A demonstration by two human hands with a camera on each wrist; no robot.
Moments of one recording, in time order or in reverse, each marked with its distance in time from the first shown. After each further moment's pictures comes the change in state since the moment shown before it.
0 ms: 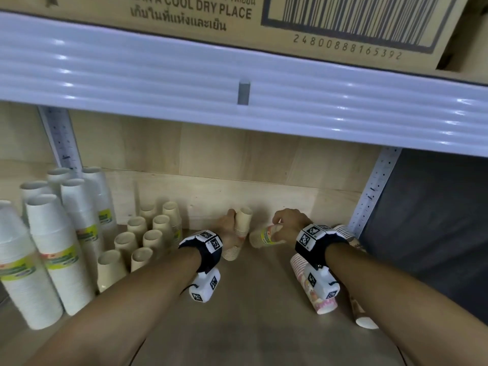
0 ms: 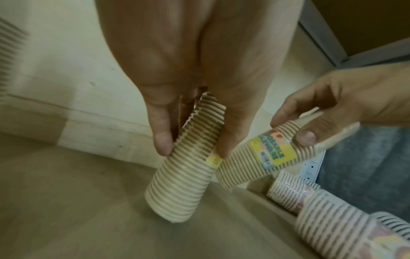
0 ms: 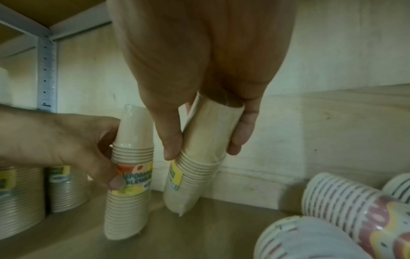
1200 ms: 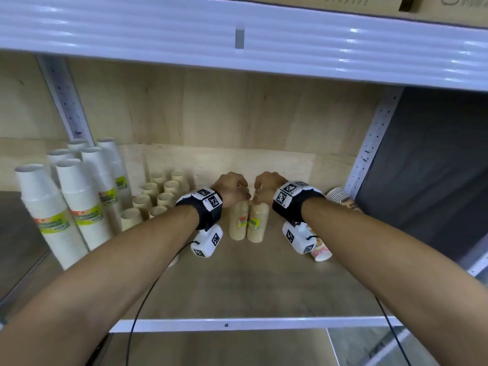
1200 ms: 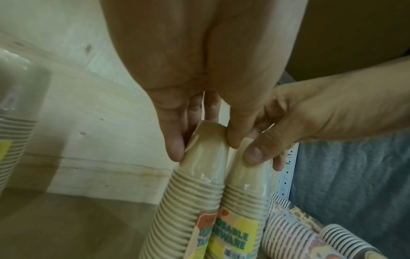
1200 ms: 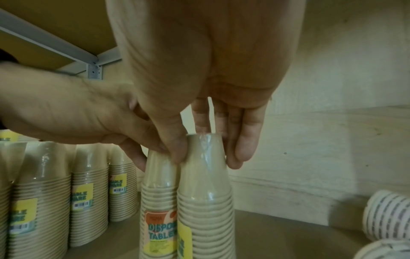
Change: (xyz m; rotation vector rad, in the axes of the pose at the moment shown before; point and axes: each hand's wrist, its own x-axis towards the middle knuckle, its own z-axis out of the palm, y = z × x) left_hand -0.056 0.032 -0.040 -0.043 0.012 0.087; right_hand -0.045 -0.070 -0.010 0.021 -0.086 -0.043
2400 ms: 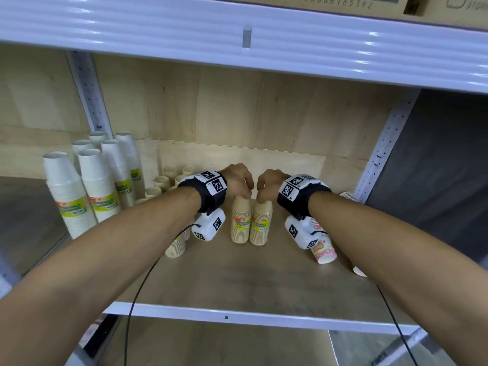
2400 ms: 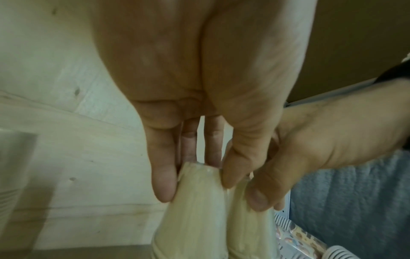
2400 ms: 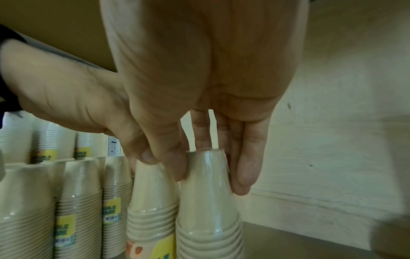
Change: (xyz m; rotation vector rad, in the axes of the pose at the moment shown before) left_hand -0.024 0.029 -0.034 0.205 -0.151 -0.040; right_hand -0.015 -0.016 -0.014 -0.032 -0.115 -0.064
